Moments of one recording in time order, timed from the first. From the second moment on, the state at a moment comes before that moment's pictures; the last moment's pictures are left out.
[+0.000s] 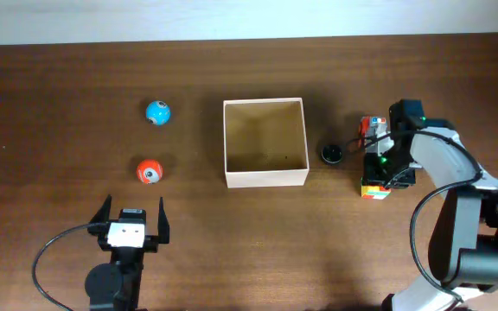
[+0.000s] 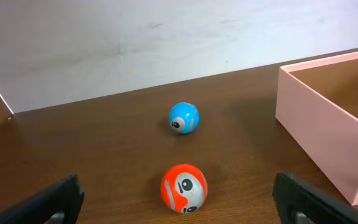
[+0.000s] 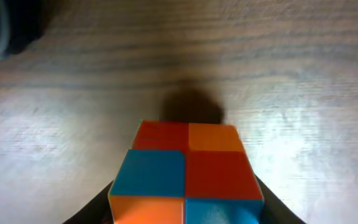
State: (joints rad) left arm 0.03 0.04 0.01 -0.07 0.04 0.18; right arm -0.11 1.83 1.20 -0.96 -0.08 -0.01
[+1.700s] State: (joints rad) left arm 0.03 0.04 0.01 -0.07 0.04 0.18; right arm 0.32 2.02 2.04 -1.39 0.05 0.16
